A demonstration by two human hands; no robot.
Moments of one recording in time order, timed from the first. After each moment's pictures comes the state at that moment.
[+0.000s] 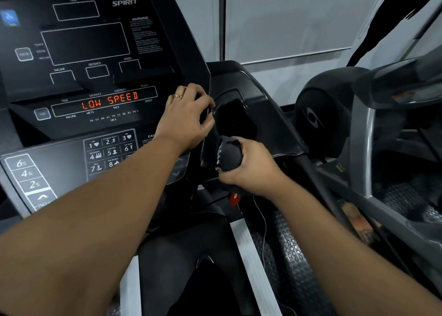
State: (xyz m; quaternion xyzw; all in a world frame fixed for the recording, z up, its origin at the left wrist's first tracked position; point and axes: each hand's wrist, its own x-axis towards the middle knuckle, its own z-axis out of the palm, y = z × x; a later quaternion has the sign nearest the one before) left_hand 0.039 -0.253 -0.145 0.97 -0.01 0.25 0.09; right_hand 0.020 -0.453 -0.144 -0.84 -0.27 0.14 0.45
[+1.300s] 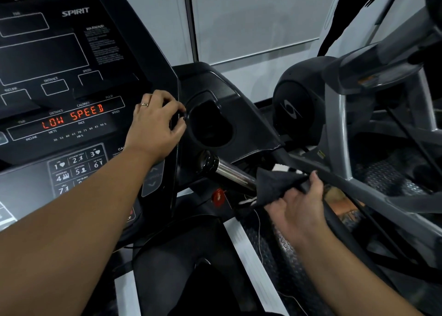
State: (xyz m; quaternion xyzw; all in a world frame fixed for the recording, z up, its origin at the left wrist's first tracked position) left_hand 0.036 -0.254 -0.143 0.96 -0.01 0.25 0.10; right_hand -0.016 -0.549 -0.203 -0.28 0.24 0.20 0.91
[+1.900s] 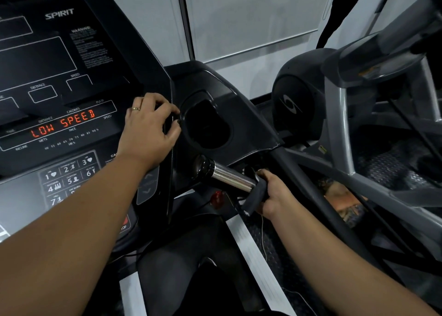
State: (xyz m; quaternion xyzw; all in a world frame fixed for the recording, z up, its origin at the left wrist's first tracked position) left_hand 0.037 -0.256 -0.142 0.96 -0.01 0.25 0.10; right_hand 0.036 -0.509 -0.228 -0.41 0.36 0.31 0.78
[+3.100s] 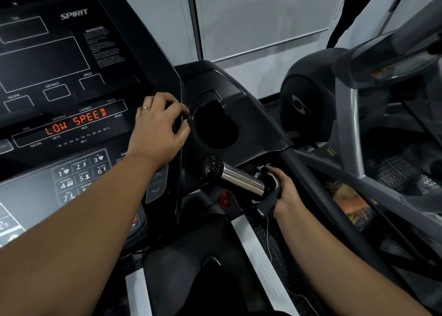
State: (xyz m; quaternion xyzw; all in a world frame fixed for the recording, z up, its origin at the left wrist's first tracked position) left_hand 0.037 -0.256 -0.142 0.97 -0.01 0.24 0.10; right_hand 0.046 -0.517 -0.248 -0.32 0.30 0.29 0.85
